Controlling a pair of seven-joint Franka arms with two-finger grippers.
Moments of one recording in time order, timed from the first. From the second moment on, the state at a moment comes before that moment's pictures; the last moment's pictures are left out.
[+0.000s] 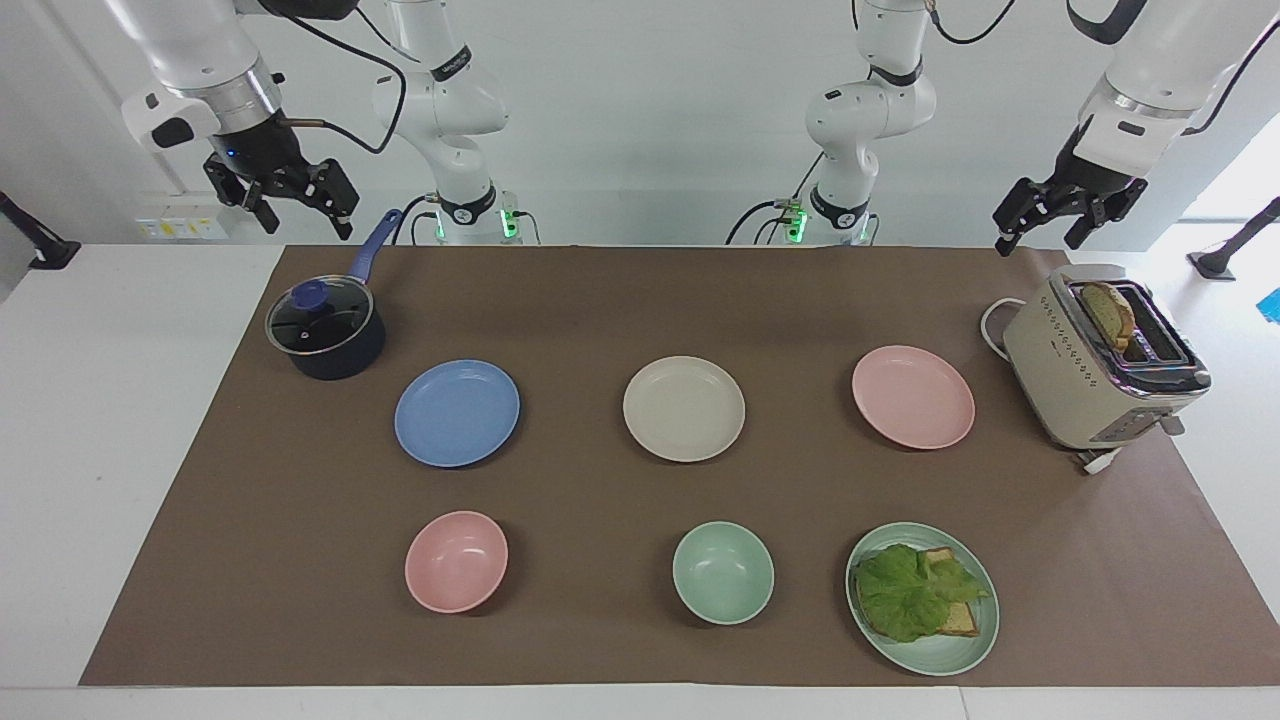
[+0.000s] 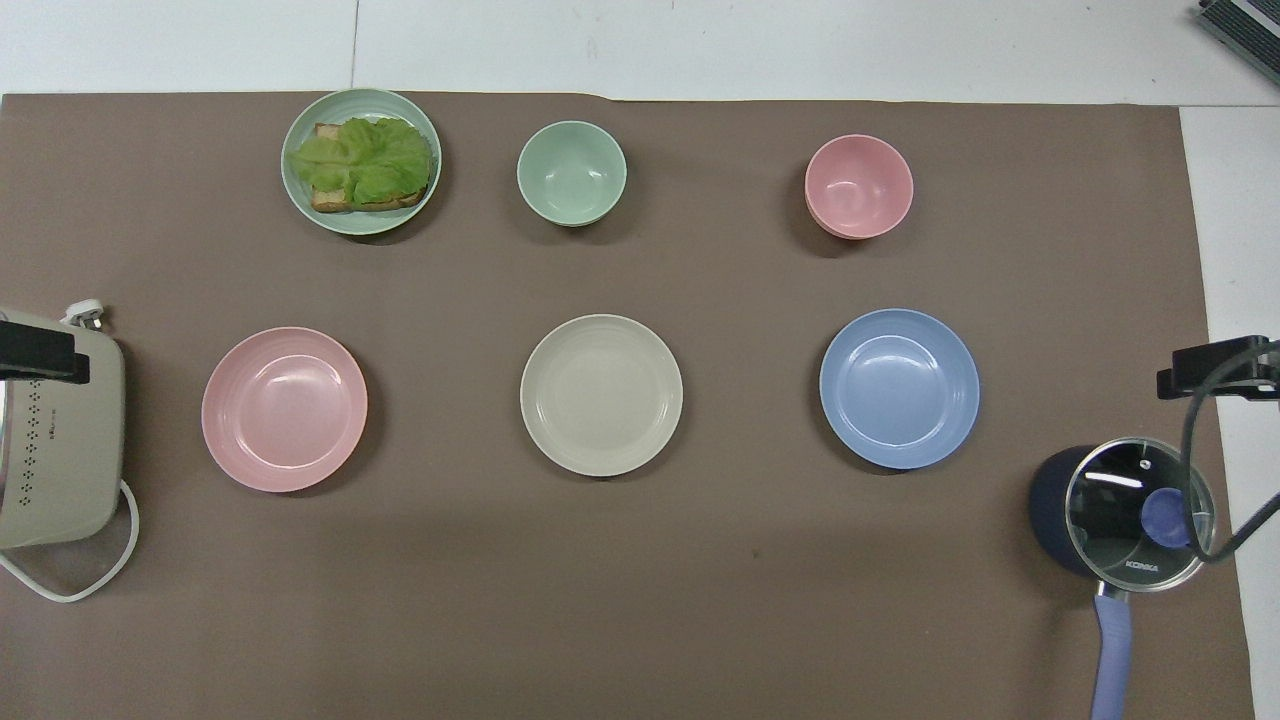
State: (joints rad) left arm 0.23 -0.13 -0.20 -1.67 -0.02 1.55 -0.04; right arm -0.01 -0.12 -0.06 -1.65 0.00 1.50 0.07
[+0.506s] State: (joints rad) left arm 0.23 -0.13 -0.20 -1.67 -0.02 1.55 -0.04; right arm -0.01 -0.12 -0.06 -1.66 0.00 1.50 0.07
